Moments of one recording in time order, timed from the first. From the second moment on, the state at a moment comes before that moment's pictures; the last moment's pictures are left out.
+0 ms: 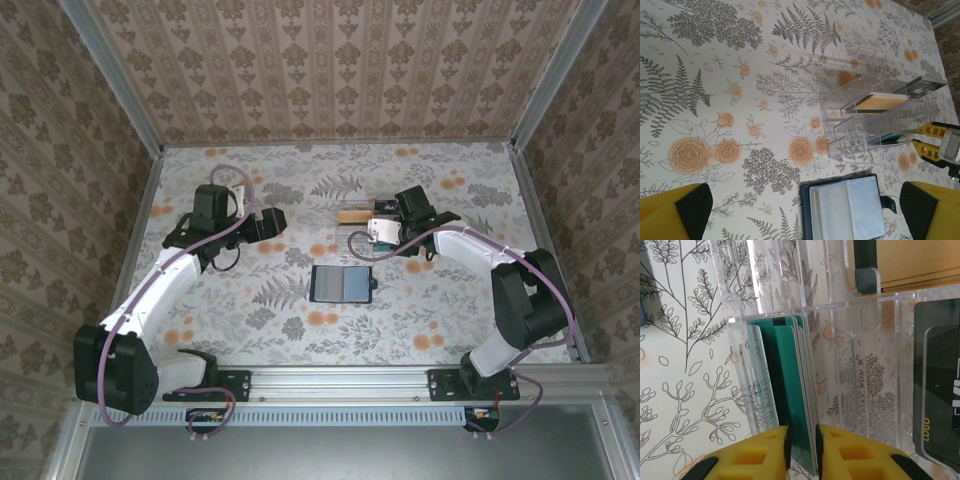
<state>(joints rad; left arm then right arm) -0.31 1.22 0.91 -0.41 0.37 -0.45 0.35 1.60 1.00 -0.42 0.03 -1.09</state>
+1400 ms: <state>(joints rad) -0.31 1.17 0.88 -0.41 0.40 -0.45 0.36 1.63 1.04 -0.47 -0.02 -0.94</state>
